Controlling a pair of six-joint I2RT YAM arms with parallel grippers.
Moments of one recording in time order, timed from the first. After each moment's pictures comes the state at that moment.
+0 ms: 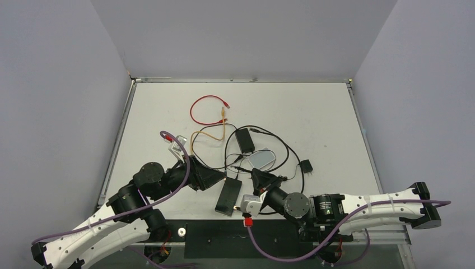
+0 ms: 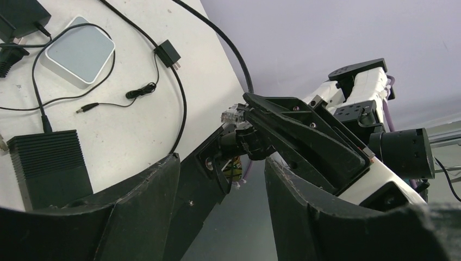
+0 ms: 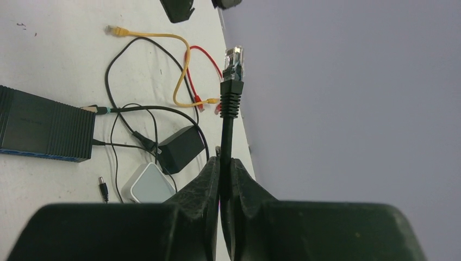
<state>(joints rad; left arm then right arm) -0.96 0.51 0.64 -0.26 0.06 -0.96 1.60 0.81 0.63 -0.03 0.72 -0.90</state>
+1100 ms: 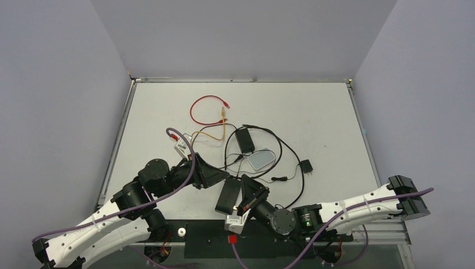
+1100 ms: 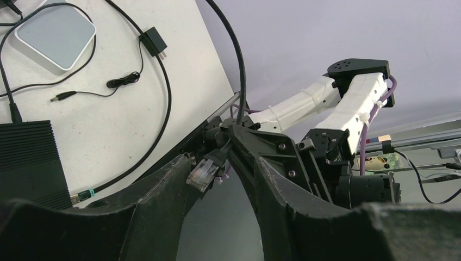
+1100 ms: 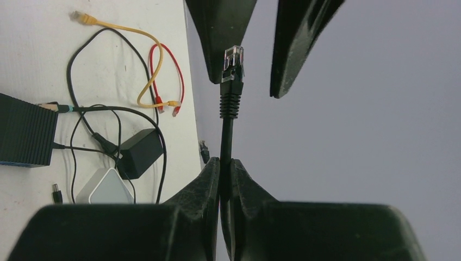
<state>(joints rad) -0.95 0.57 0.65 -0.23 0.11 -1.04 1.74 1.01 0.58 0.32 0.91 -1.23</state>
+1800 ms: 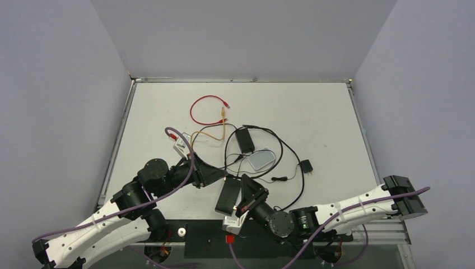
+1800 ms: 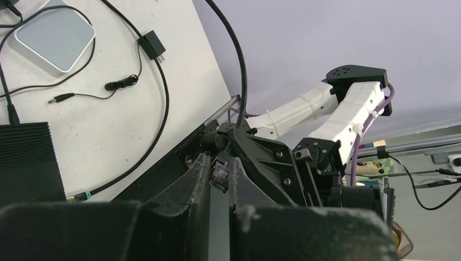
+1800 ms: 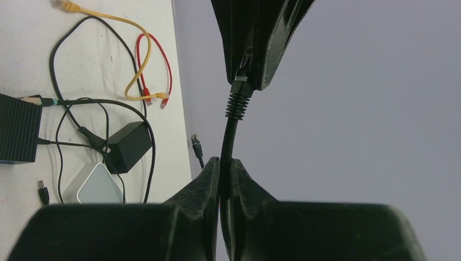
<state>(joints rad) -0.94 0.57 0.65 -0.22 0.11 -1.07 1.76 1.07 0.57 0.42 0.98 -1.31</state>
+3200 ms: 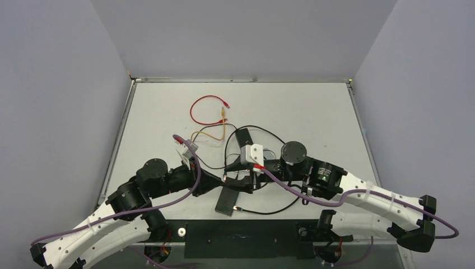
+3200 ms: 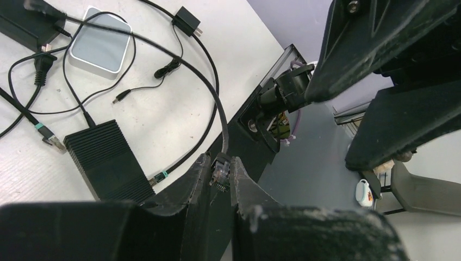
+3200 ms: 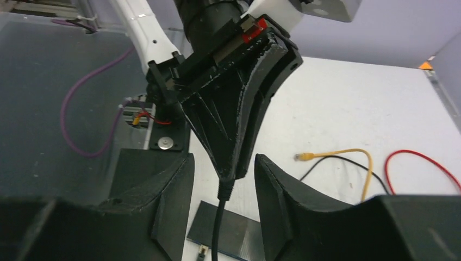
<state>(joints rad) -0.93 0.55 0.69 -0.38 0.21 -0.66 1.14 0.98 0.98 -0.14 -0.40 -0.20</state>
